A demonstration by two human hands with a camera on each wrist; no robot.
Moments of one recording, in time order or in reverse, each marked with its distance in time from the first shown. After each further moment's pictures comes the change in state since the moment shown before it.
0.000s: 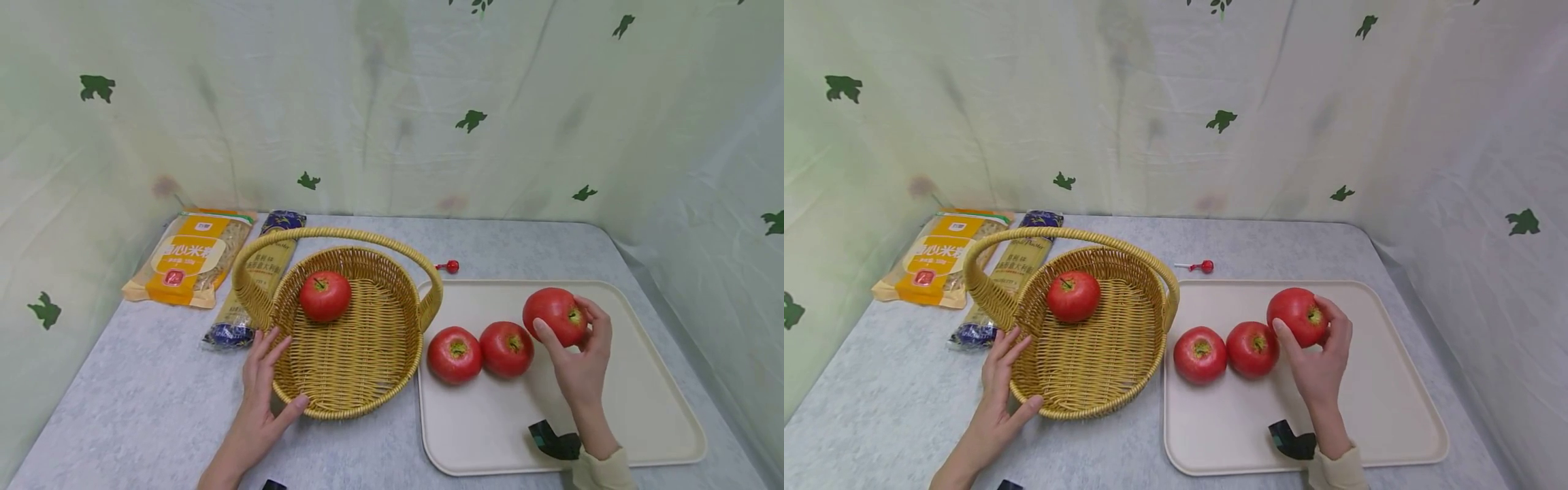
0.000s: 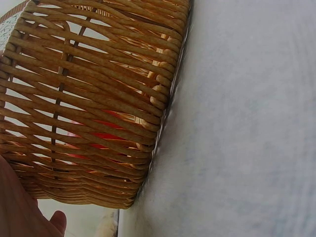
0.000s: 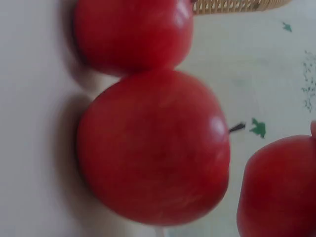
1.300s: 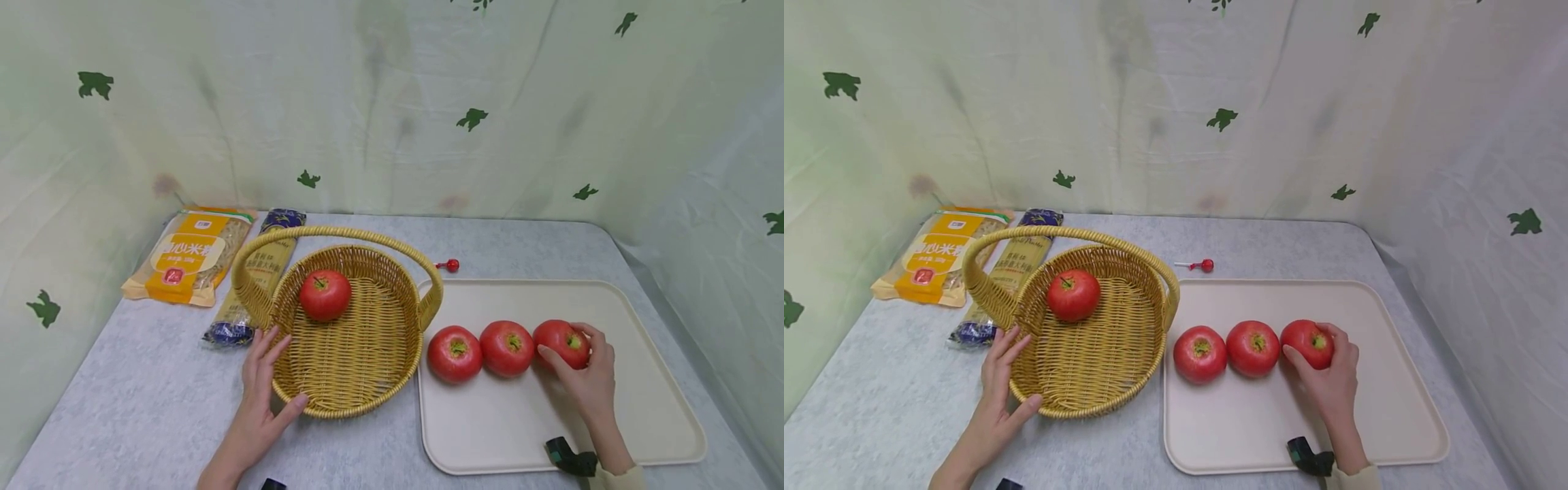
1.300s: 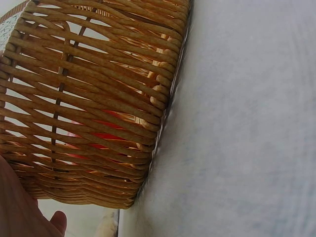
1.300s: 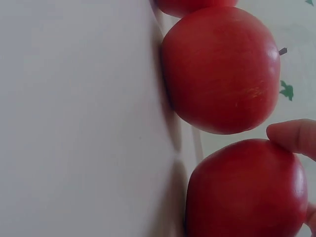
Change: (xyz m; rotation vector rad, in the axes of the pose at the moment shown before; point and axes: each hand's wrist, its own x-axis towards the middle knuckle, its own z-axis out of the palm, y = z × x) left_hand 0.000 0.001 -0.001 -0.005 -0.007 -0.010; right_hand -0.016 0.033 -0.023 -0.317 -0.172 0.286
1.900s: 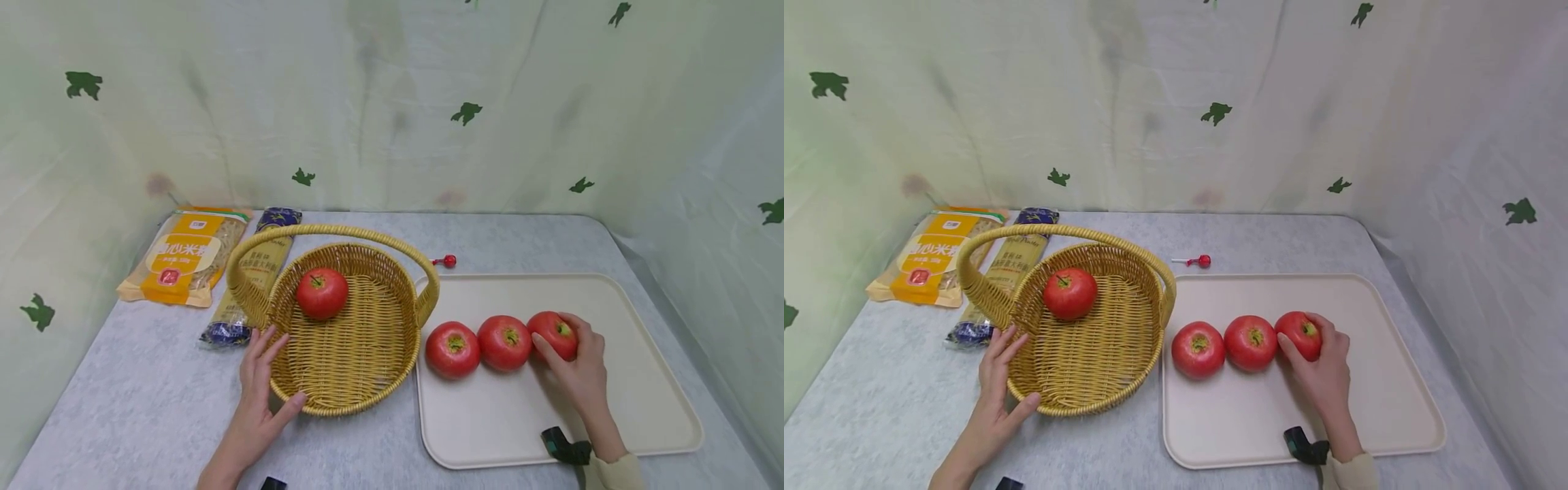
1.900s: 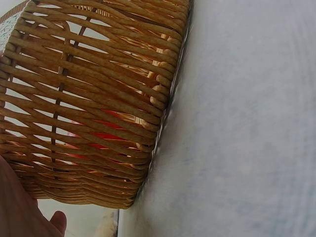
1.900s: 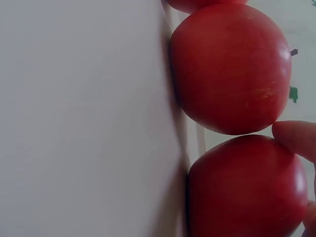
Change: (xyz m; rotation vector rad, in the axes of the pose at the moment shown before) left_hand 0.000 -0.002 0.000 -0.001 0.002 0.012; right_hand 0.001 0.001 0.005 -0.049 -0.047 -0.032
